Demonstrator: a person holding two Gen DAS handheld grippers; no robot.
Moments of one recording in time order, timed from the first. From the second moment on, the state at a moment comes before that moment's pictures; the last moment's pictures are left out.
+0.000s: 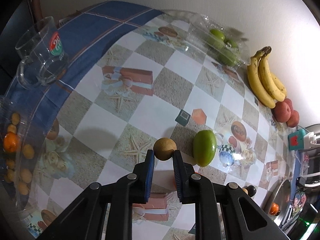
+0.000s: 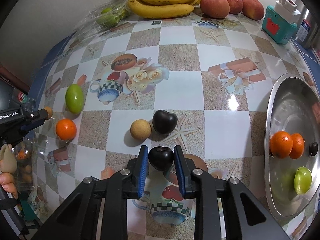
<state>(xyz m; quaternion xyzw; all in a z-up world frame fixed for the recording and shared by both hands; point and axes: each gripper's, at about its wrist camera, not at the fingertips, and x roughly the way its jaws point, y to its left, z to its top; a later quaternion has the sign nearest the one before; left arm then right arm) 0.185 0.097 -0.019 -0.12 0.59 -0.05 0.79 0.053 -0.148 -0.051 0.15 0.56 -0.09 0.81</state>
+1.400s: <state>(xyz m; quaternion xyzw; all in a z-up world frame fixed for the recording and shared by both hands) 0.142 -0.058 0.012 -0.03 0.58 -0.16 0.80 -0.014 -0.307 0.002 0.27 0.48 -0.20 0.81</state>
